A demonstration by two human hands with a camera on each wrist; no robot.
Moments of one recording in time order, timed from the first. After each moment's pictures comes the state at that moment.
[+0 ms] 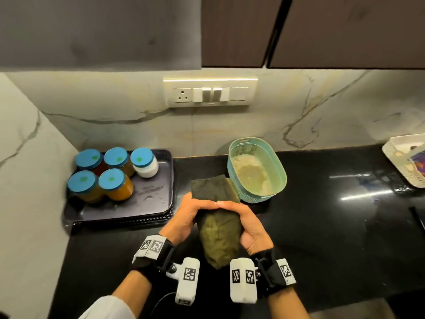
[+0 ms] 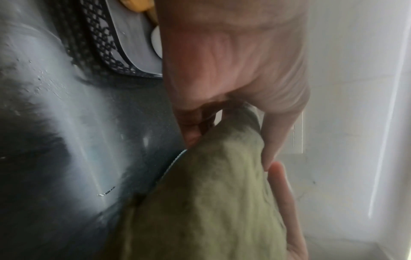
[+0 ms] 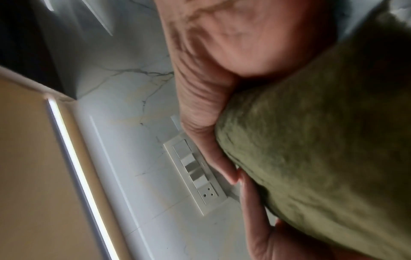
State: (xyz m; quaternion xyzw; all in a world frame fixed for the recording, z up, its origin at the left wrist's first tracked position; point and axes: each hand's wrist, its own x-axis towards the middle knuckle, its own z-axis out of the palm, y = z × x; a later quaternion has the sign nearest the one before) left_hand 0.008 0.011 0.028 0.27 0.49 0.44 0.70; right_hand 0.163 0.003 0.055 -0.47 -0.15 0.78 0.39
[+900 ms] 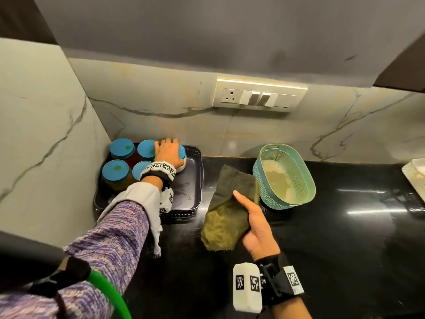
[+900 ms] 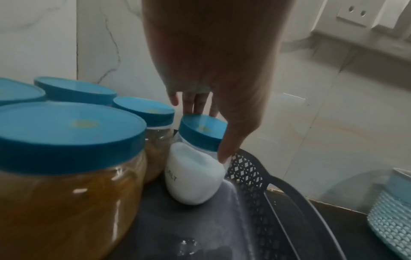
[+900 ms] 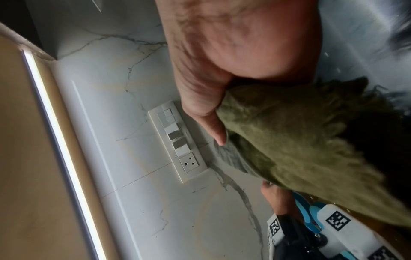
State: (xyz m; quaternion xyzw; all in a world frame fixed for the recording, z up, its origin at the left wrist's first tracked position) left_hand -0.187 0.177 -0.026 0.64 0.76 0.03 0.13; right_hand 0.073 0.003 0.061 -0.51 -0.08 0.73 0.45
